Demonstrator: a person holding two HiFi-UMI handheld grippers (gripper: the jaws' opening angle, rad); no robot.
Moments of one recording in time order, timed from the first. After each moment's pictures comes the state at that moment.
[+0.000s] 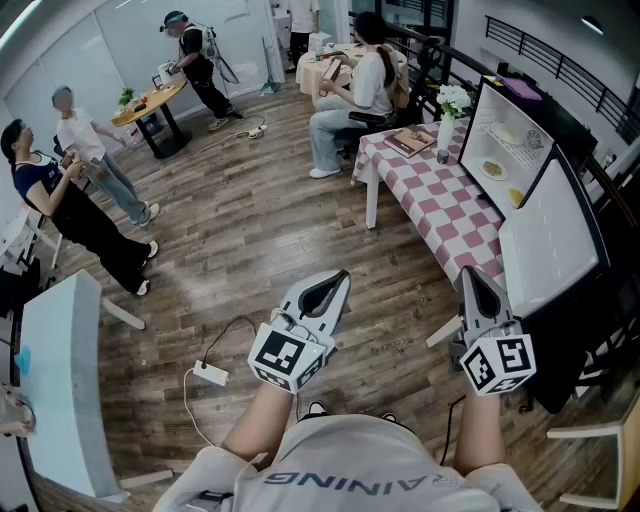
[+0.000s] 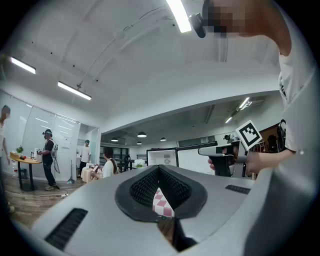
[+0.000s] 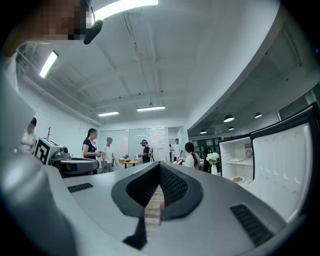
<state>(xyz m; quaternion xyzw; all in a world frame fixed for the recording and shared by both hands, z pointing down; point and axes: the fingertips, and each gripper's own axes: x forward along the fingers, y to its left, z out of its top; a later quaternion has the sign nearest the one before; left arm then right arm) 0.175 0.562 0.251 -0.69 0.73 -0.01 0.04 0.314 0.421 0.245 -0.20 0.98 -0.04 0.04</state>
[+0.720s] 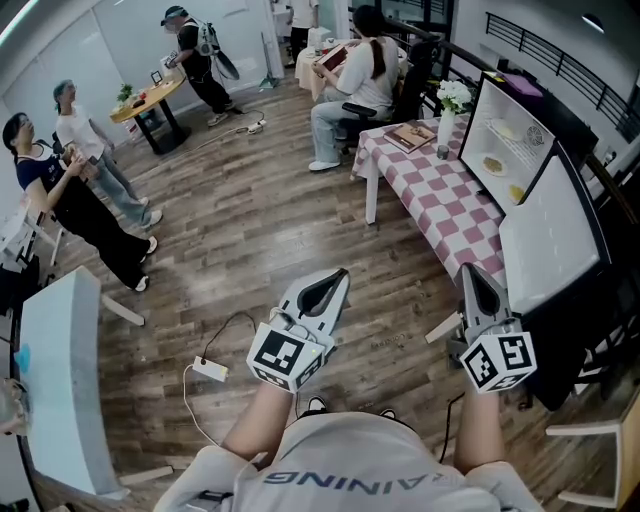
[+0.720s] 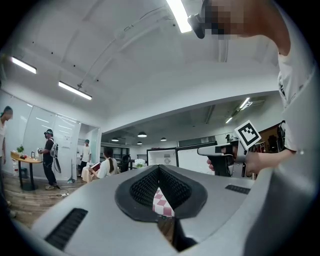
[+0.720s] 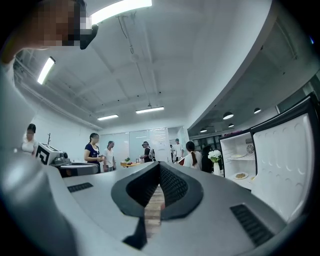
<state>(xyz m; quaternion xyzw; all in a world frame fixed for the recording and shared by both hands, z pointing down) 0.173 0.562 0.253 -0.68 0.73 -0.01 0.04 0.310 0.419 0.247 -0.19 0.98 -0.06 0.05</state>
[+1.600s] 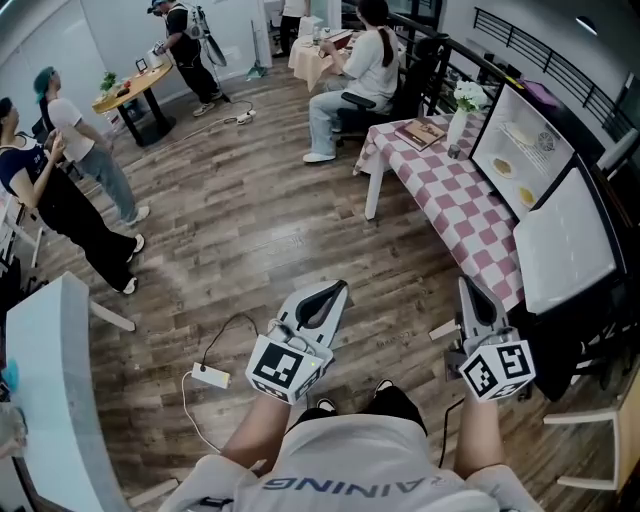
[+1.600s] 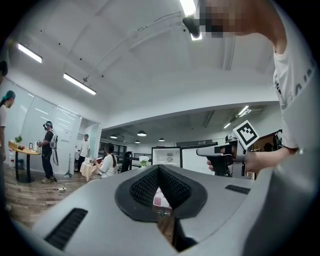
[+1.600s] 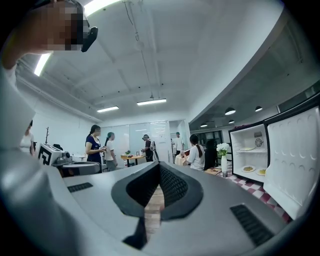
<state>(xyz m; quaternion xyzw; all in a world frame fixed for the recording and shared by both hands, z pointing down) 0.078 0.624 0.283 -0.70 0.72 0.01 0.02 0.217 0.487 0.271 -0.20 0.98 -0.07 0.01</state>
